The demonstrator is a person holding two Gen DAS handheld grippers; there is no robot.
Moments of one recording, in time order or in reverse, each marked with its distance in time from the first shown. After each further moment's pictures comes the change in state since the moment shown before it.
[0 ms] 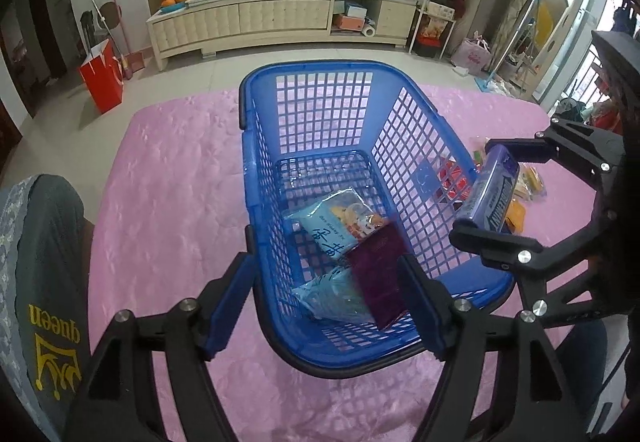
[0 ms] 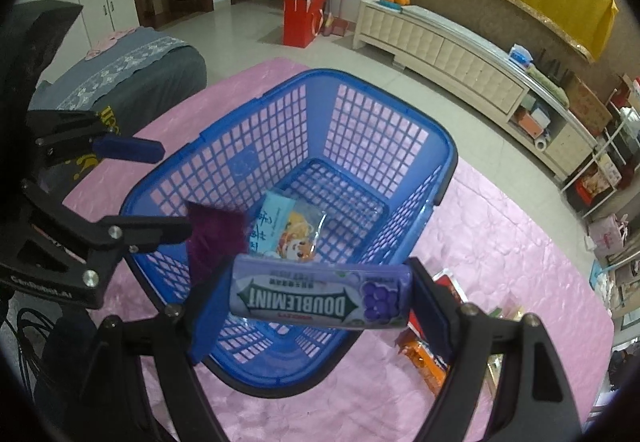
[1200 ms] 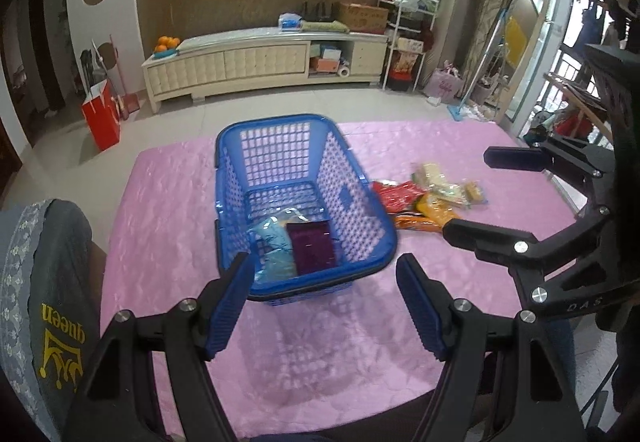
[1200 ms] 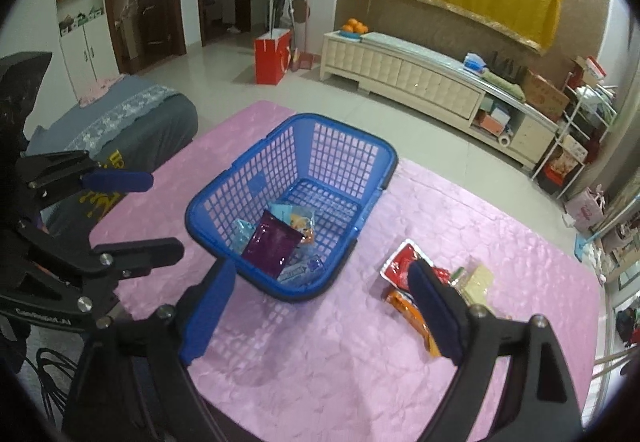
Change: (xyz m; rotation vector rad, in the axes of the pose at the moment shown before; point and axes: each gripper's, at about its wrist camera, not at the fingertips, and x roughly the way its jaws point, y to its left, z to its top) left arm -0.109 -0.069 -0.034 0.060 -0.162 -0.028; right arm -0.117 0.011 -0.039 0.130 -0.129 -0.071
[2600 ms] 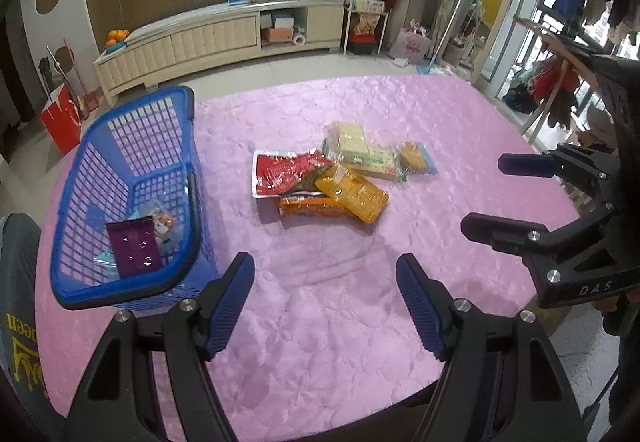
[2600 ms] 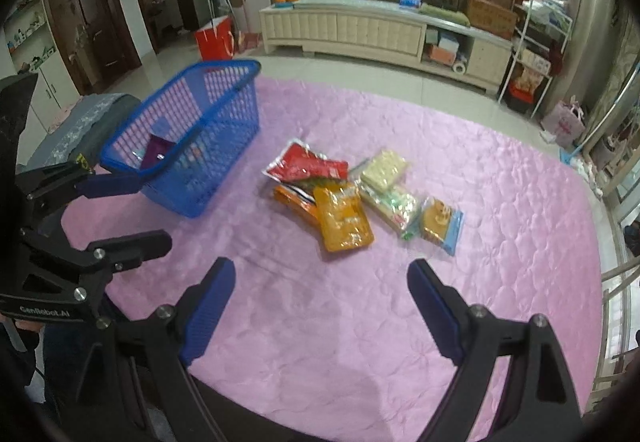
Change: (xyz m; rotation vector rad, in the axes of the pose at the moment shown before) left arm 0.111 -0.158 -0.003 0.078 0.117 -0.044; right arm -0.003 -0.145 -0.122 0.213 0.097 -0.017
